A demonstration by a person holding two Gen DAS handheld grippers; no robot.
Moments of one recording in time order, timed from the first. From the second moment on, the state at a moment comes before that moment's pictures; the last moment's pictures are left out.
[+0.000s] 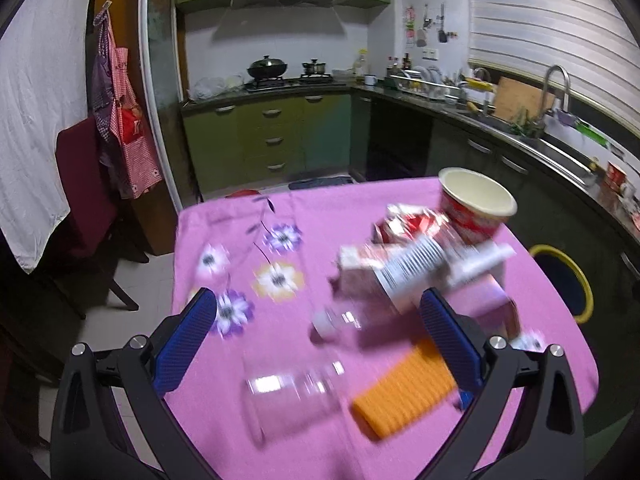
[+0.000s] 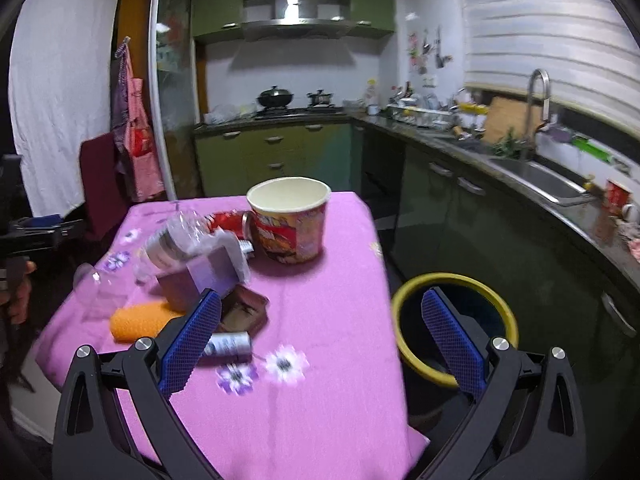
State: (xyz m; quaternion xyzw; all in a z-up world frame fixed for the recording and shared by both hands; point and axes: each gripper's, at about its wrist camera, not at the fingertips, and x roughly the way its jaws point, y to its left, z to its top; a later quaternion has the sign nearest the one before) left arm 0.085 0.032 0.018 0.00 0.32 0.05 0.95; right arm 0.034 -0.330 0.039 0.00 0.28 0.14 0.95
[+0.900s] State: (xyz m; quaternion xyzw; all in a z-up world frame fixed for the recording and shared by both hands) left arm 0.221 0.073 0.015 -0.04 0.32 0.01 0.95; right arm 0.393 -0.249 -0.001 -0.02 0.61 0.12 0.78
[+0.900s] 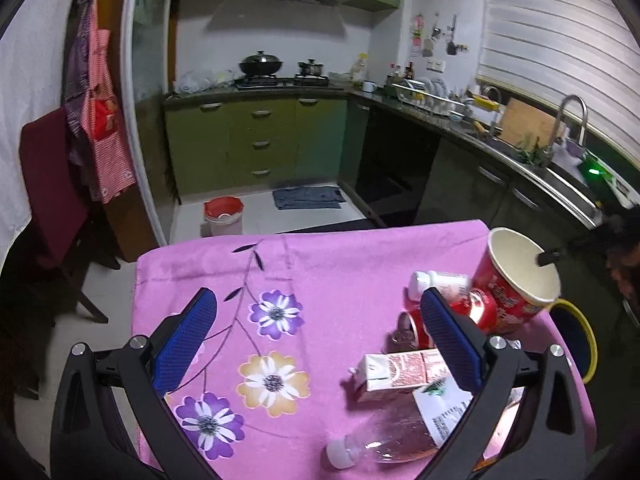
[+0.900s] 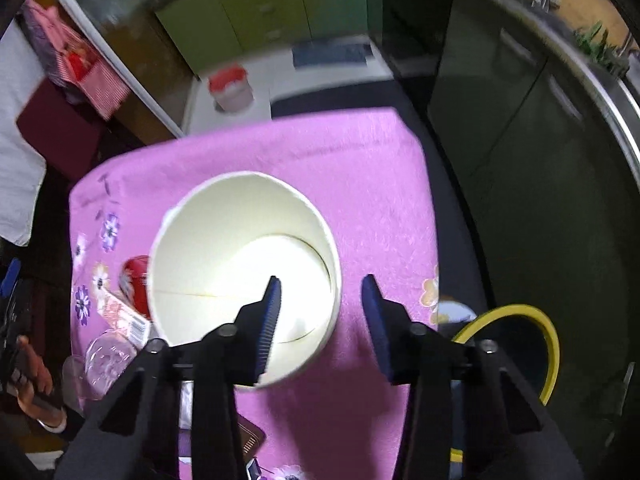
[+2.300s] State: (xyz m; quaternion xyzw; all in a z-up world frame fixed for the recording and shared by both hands) left arm 0.203 0.014 0.011 0.01 0.32 -0.07 0.95; right arm 0.322 -0.568 -0.098 0.16 0.64 -0.10 0.75
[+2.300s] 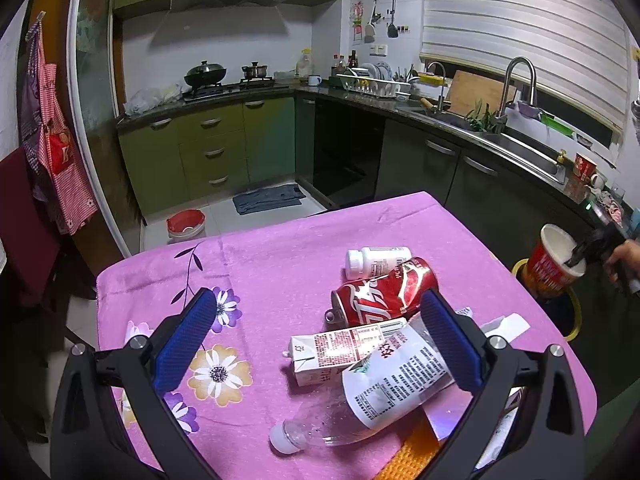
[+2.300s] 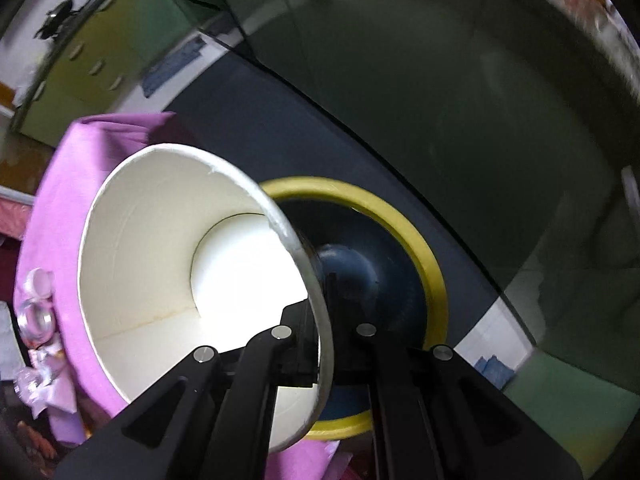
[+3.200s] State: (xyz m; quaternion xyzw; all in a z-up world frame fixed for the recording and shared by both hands) left arm 0.107 -0.118 -0.004 0.16 0.38 -0.37 0.83; right arm 0.294 -0.539 -0.110 0.16 0.60 -0.02 0.78
